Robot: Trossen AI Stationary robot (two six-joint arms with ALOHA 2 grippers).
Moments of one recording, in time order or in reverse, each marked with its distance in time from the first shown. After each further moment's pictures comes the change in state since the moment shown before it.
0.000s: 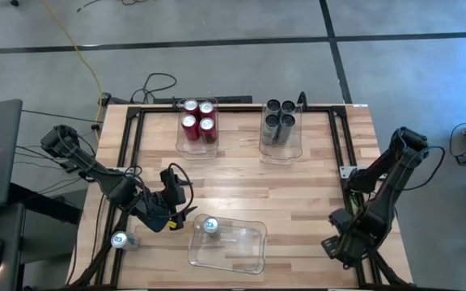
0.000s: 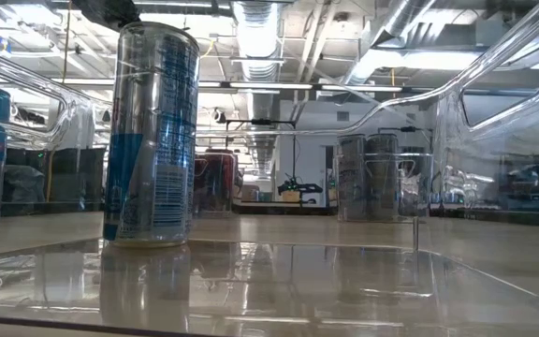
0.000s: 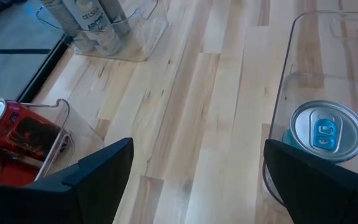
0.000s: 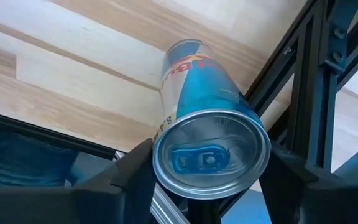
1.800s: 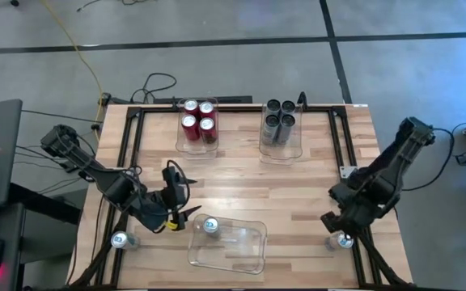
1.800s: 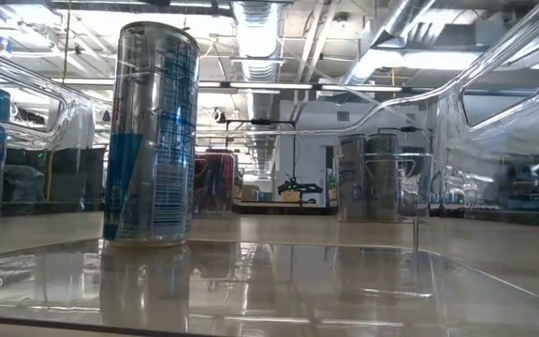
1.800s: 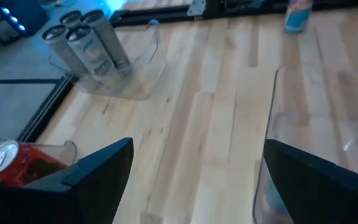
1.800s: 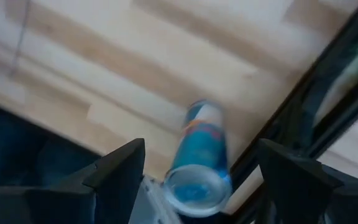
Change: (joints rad) left arm 0.000 0.000 0.072 0.076 -0.049 0.112; right arm -0.143 -0.239 0.002 -0.157 0.145 -0.169
